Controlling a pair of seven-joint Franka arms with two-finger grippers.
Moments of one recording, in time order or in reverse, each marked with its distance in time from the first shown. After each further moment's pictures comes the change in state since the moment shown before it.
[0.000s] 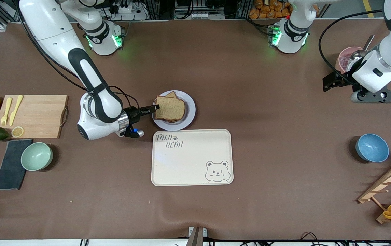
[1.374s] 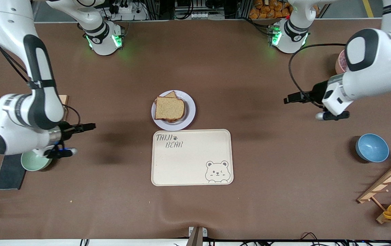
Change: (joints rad) left arm 0.044 0.022 -0.044 -0.443 -0.512 0.383 0.014; right arm -0.077 -0.106 -0.295 0.336 -0.611 -0.201 0.018
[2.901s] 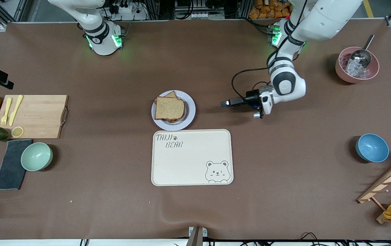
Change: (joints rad) left arm -0.160 0.449 -0.184 -0.229 -1.376 0.332 1.052; right arm -0.186 -0.450 0.128 0.102 -0.202 -0.196 0.103
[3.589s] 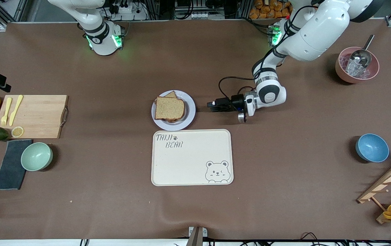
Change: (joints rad) left arm -0.023 0.220 -0.024 0.135 -0.089 -0.106 0.299; right arm -0.001 0.009 0.005 0.004 -0.040 0.026 -0.005
